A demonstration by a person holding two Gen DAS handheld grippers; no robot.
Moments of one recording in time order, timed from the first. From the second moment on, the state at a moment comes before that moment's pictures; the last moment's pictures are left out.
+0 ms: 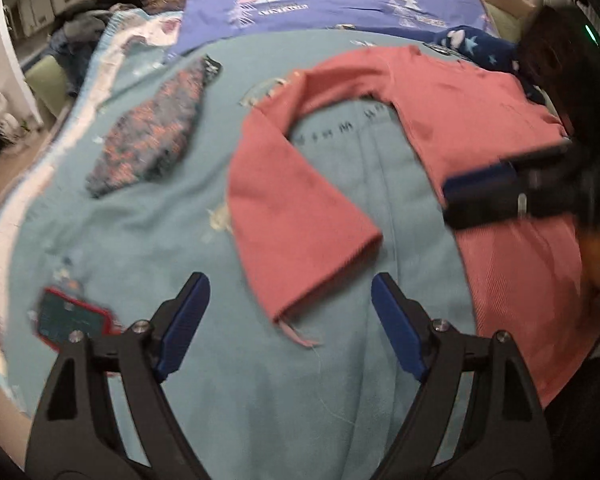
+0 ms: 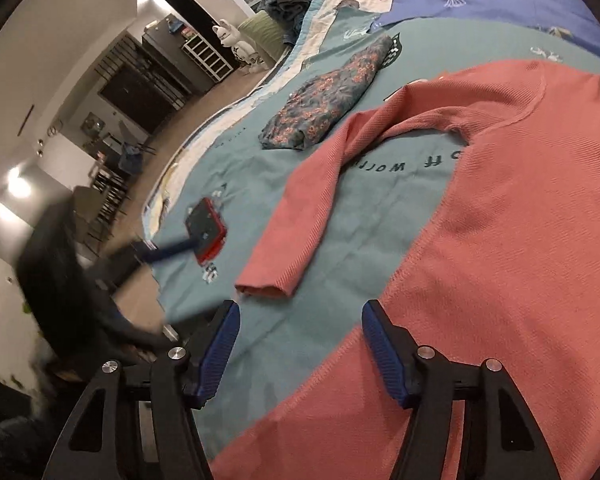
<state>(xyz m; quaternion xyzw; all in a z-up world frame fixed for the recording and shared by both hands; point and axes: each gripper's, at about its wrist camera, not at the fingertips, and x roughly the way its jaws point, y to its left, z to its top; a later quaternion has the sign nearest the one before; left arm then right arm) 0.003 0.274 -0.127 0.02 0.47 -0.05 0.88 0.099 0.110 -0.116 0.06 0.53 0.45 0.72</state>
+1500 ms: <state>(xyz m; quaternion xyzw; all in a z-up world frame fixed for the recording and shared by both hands) 0.121 0.003 -0.013 -0.14 0.37 -0.35 0.85 0.211 -0.158 -0.006 0.16 0.44 0.19 0.86</state>
